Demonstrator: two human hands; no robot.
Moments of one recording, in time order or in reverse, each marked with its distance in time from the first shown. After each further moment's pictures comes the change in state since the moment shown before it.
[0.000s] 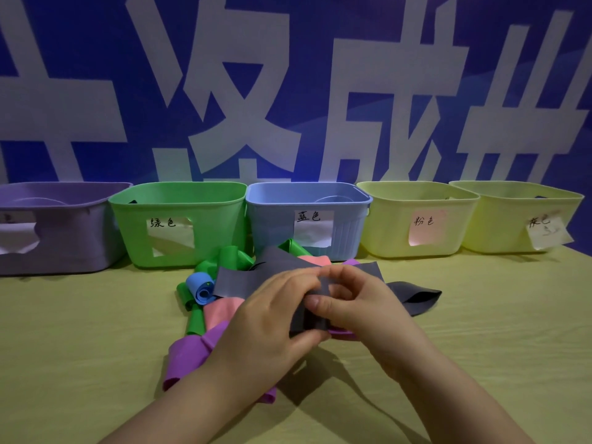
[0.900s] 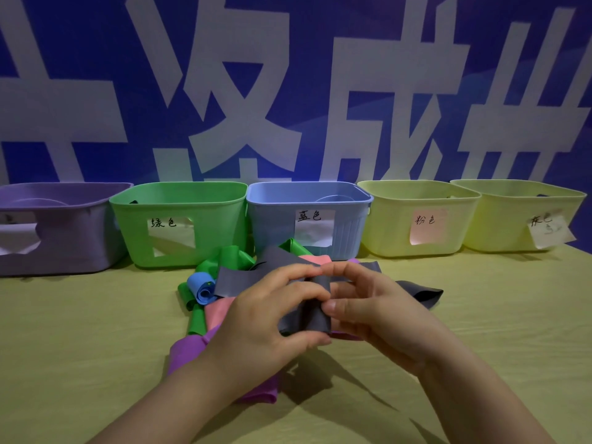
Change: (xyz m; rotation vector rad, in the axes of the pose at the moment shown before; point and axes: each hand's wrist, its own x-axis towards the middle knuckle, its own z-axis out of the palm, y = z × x) left_hand 0.004 -0.007 -0.010 -0.132 -0.054 -0.013; right_hand 0.000 -0.004 -0.016 0.149 -0.234 0.065
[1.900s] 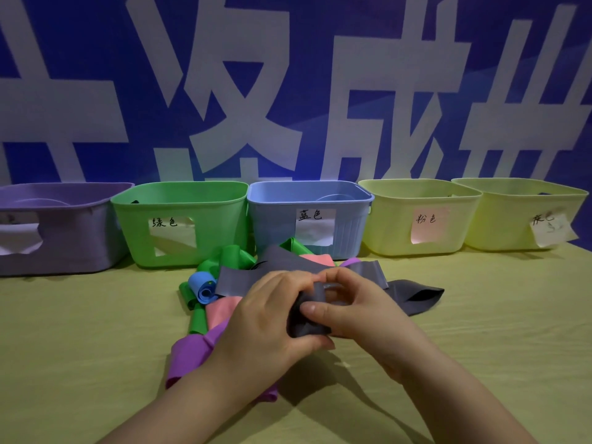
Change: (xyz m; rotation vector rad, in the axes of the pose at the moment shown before) left_hand -0.007 0.001 0.011 0.108 0.068 -0.065; right_hand 0.006 0.012 0.014 -0.228 0.198 -0.049
